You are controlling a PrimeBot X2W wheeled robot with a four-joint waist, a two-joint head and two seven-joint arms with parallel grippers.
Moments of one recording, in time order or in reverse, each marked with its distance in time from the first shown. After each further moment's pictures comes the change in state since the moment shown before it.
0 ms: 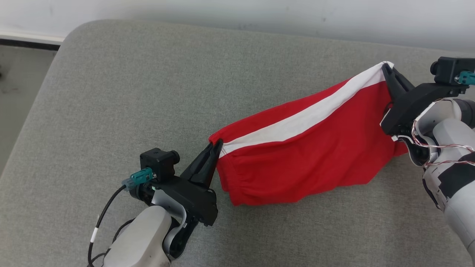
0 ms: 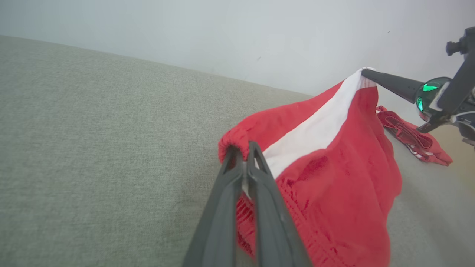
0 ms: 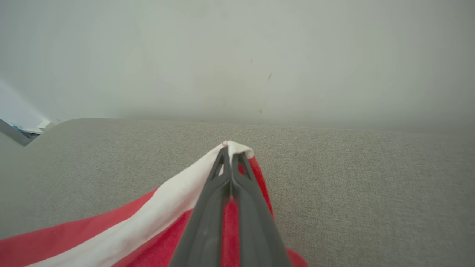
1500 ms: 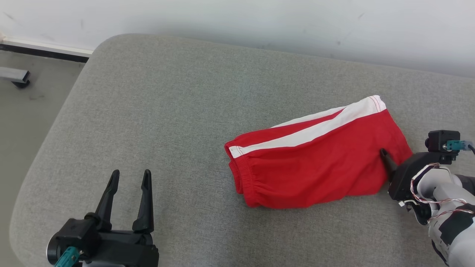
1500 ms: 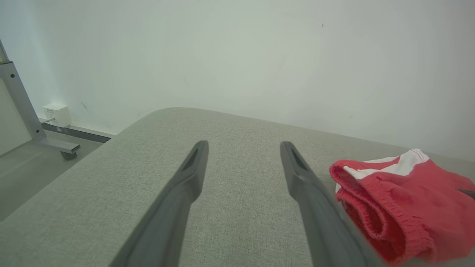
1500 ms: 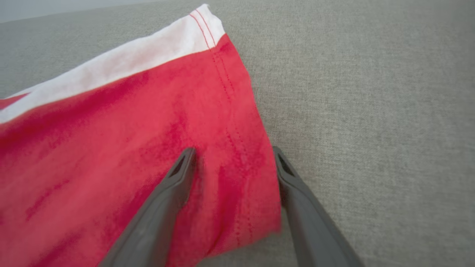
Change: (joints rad) left arm 0.486 -0.075 0.579 -0.457 0.486 0.034 -0.002; right arm 0.127 -0.007 0.226 0.264 0.183 0.000 0.016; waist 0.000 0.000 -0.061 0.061
